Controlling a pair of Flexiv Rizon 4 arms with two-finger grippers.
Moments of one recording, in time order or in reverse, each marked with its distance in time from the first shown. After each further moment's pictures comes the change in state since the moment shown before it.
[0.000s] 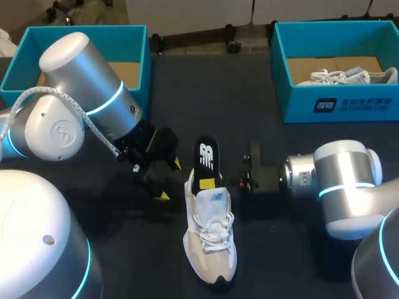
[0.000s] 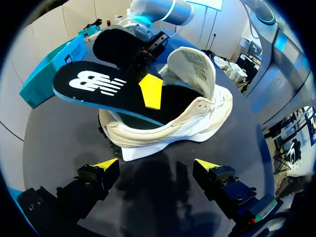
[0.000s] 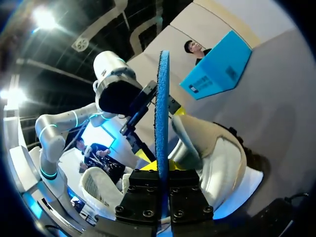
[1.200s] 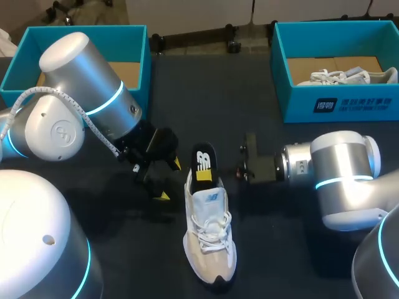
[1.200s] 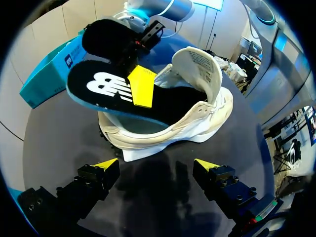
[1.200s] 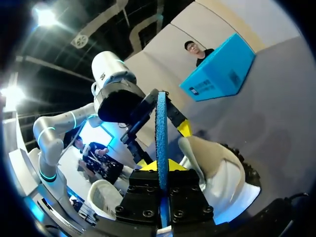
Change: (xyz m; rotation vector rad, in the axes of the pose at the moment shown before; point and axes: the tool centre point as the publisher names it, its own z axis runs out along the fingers) left arm 0.000 0.000 0.000 0.000 0.000 0.000; right arm 0.004 0.021 0.004 0.023 -0.015 -0.008
